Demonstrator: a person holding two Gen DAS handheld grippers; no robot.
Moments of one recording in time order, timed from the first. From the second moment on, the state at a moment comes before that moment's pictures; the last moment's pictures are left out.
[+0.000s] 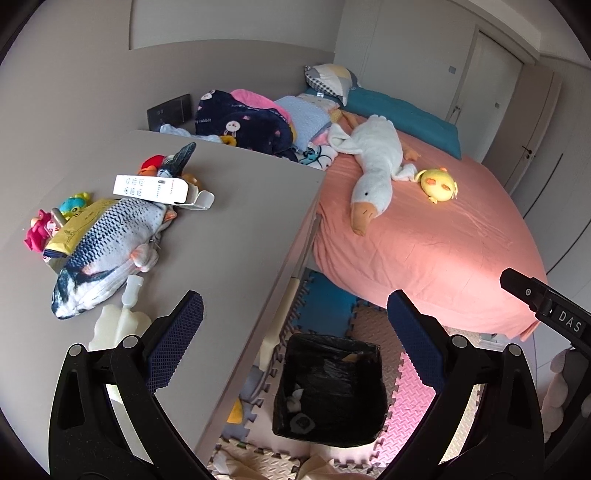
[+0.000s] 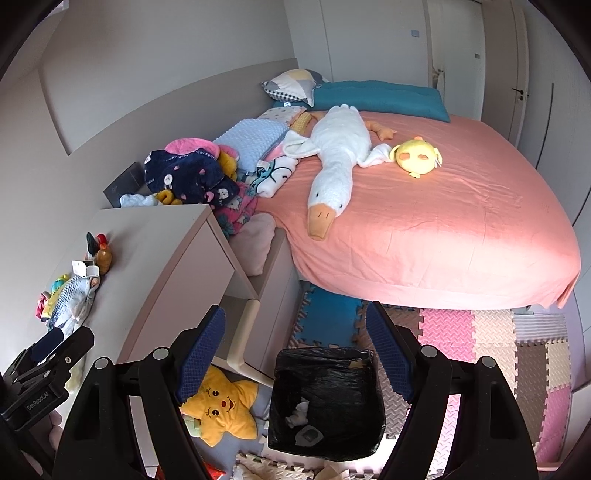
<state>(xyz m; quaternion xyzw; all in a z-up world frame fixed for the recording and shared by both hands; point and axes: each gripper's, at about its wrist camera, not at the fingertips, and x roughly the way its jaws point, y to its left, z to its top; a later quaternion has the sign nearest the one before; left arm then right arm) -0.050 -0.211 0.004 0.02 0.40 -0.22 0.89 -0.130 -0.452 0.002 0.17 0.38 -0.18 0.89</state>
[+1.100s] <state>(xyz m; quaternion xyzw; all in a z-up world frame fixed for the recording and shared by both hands) 0.001 -0.103 -0.067 0.07 0.49 -0.08 0.86 -0.028 -0.345 -0.002 0.13 0.41 -0.05 0.90</state>
